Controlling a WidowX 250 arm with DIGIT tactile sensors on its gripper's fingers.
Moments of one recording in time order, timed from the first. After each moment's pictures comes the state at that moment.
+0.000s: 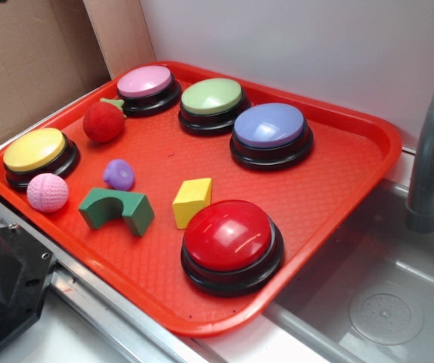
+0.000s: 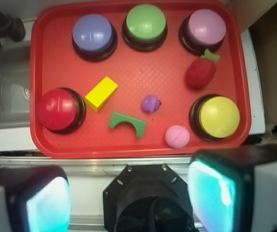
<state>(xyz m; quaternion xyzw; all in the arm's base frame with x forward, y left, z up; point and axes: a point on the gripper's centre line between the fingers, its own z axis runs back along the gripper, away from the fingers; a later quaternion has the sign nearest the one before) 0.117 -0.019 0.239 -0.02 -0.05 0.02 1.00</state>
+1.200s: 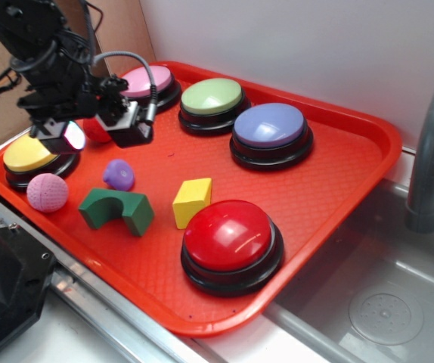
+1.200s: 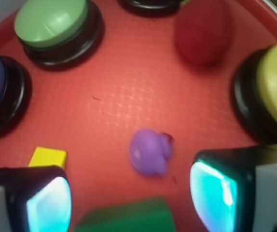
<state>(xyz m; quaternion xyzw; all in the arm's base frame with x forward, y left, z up) 0.184 0.010 0.060 -0.03 -0.15 0.29 0.95</state>
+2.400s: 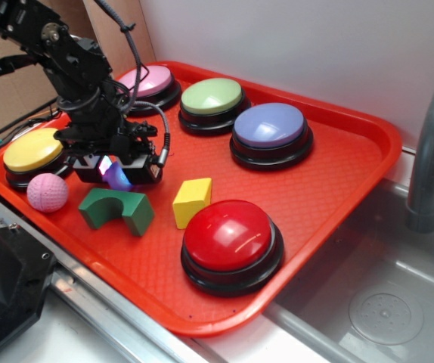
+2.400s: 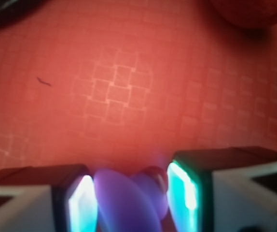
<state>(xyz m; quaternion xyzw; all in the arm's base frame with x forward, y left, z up) 0.195 0.022 0.023 -0.02 -0.11 0.28 0.95</state>
